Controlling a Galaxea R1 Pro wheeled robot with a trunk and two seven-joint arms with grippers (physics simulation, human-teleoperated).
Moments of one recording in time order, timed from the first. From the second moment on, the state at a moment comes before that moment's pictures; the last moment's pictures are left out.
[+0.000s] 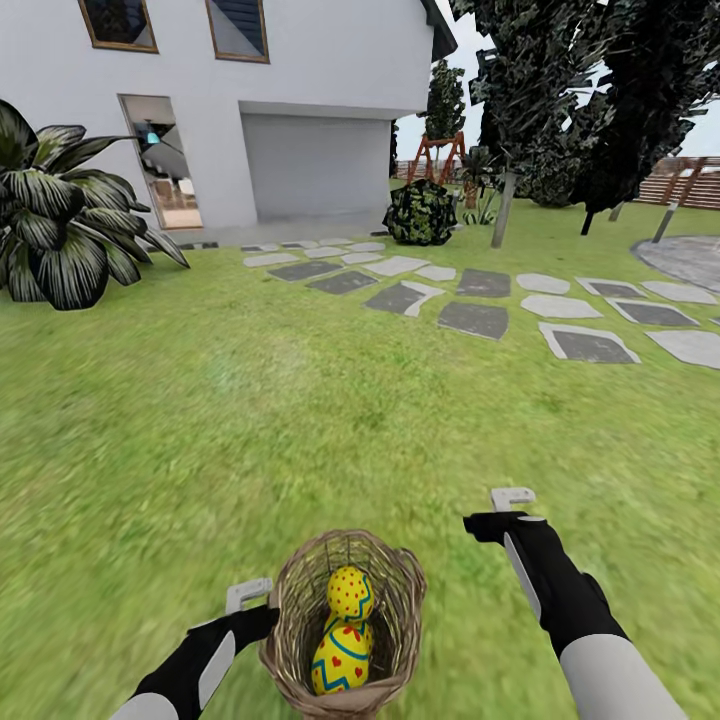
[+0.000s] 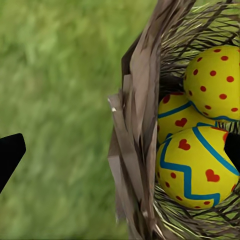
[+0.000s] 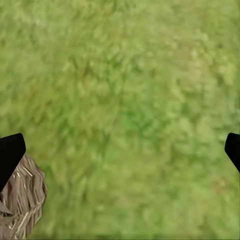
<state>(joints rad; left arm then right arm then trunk) -0.53 -0.05 0.17 -0.41 0.07 0.22 0.00 -0.58 -0.03 -0.05 -0.94 0.10 0.61 0.02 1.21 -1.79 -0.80</state>
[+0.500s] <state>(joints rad) -0.53 -0.06 0.17 -0.36 0.07 0.22 0.00 -0.58 -0.03 -0.06 -0.94 0.10 0.62 0.02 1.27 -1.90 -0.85</state>
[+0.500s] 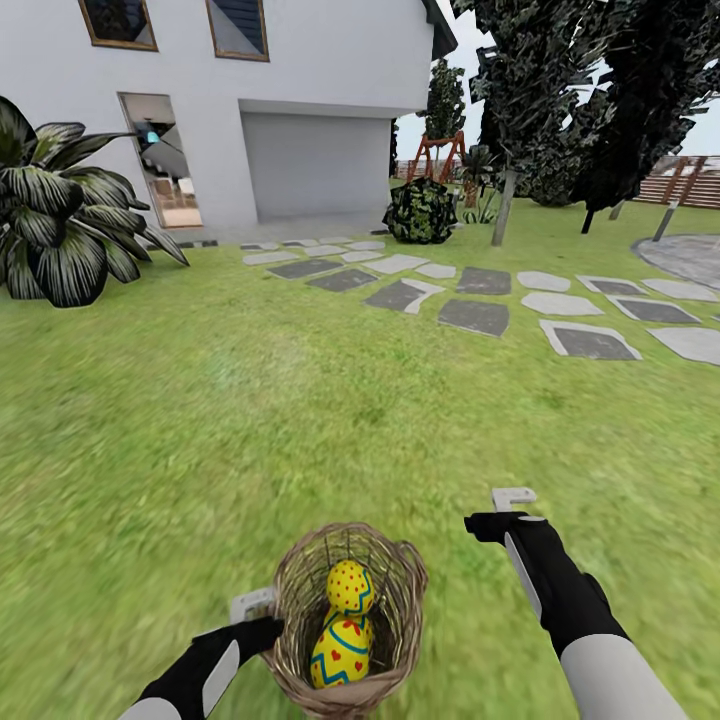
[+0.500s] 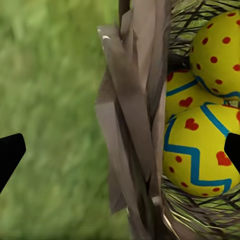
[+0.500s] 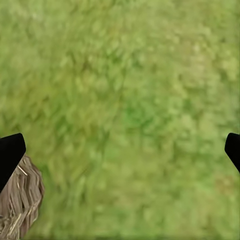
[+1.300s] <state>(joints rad) -0.53 -0.06 0.17 -0.36 0.08 0.17 0.00 -0.58 -0.03 -0.06 -0.94 0.10 0.61 0.02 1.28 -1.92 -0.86</state>
